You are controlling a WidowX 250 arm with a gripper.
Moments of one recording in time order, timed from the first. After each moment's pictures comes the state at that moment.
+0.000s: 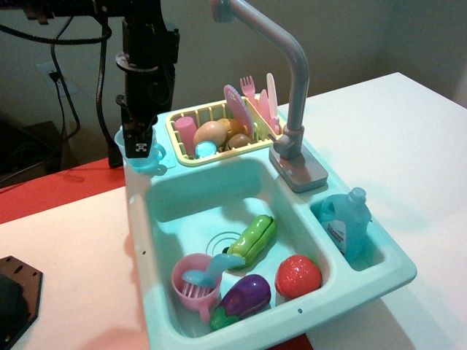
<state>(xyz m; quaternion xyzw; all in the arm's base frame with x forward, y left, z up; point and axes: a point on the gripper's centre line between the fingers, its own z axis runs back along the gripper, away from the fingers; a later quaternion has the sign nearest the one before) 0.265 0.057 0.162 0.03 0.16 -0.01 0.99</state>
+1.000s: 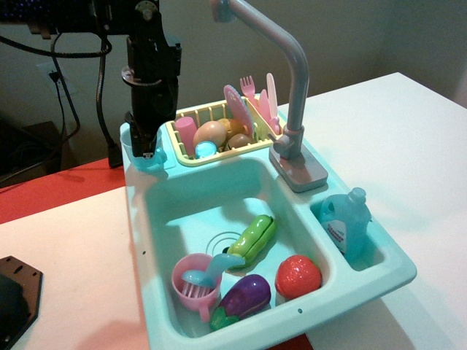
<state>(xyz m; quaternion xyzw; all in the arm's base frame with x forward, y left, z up) 0.272 0.057 0.148 0.05 0.13 -0.03 0.99</state>
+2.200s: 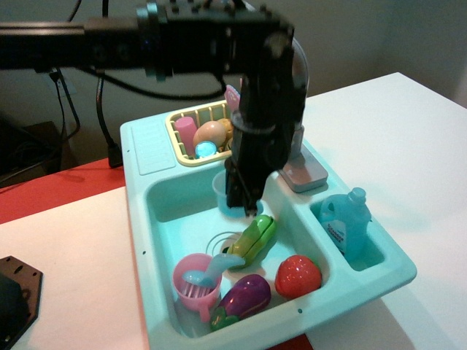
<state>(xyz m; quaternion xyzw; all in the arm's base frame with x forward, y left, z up) 0.351 -0.051 0.123 -0.01 0.10 -0.10 0.99</state>
